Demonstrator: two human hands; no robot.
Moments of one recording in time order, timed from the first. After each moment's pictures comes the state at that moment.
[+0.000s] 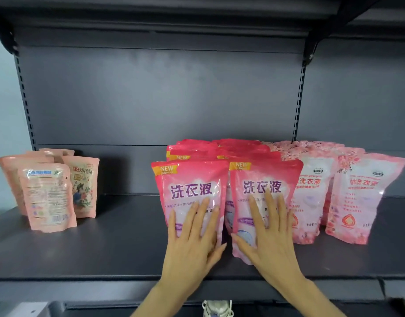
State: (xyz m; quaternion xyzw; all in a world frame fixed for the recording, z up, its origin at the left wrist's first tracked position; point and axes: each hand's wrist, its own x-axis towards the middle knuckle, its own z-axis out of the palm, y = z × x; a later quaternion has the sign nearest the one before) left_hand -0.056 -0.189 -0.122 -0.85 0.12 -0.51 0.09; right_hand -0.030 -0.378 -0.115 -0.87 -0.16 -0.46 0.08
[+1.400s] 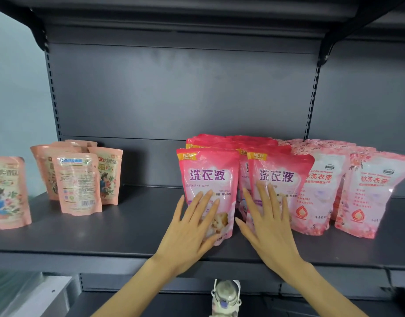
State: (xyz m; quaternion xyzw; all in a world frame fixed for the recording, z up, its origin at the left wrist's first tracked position) left_hand -0.075 -0.136 -0.106 -0.91 0.19 -0.35 0.10; right_hand -0.051 -0.347 -0.100 -0.90 -0.16 -0.41 -0.01
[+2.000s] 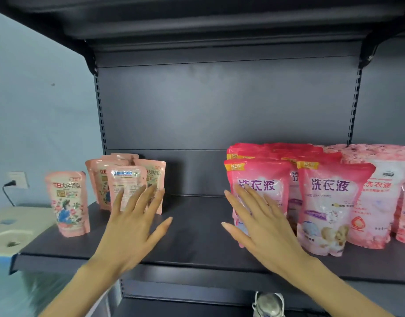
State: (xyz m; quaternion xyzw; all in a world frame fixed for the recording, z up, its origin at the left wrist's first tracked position) left_hand -0.144 0.032 -0.052 -0.93 0.00 -0.34 0.12; right_hand -0.091 -0.232 -0.052 -0.89 -0.26 -0.38 0.01
